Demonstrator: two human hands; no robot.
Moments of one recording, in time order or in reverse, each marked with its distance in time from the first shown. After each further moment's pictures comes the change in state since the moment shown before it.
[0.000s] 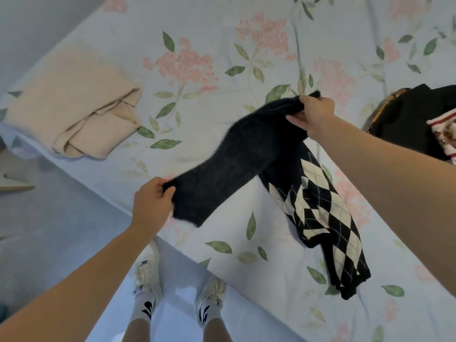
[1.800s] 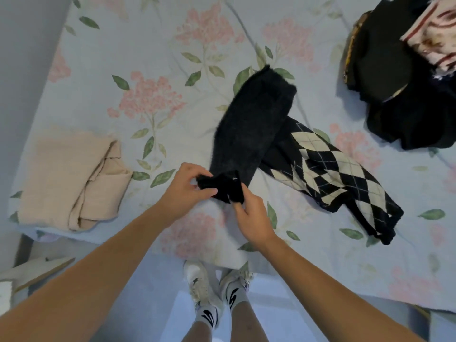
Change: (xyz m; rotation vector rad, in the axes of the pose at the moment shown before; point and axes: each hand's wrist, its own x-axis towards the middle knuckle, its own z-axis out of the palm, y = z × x) left_hand 0.052 0.106 -0.009 0.123 -0.675 0.335; right_hand -0.214 0.205 0.059 -0.278 -0.156 -0.397
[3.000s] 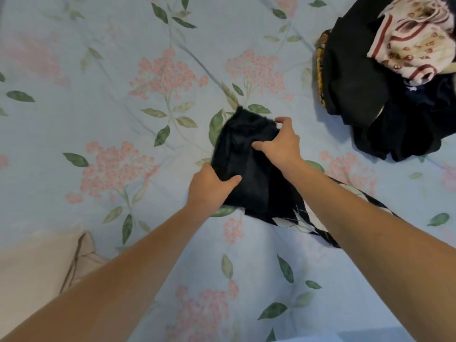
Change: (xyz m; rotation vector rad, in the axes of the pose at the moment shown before) left_hand 0.184 0.067 0.032 0.218 0.015 -0.104; right_hand 0.235 -0.044 -0.134 -0.095 0.404 0.467
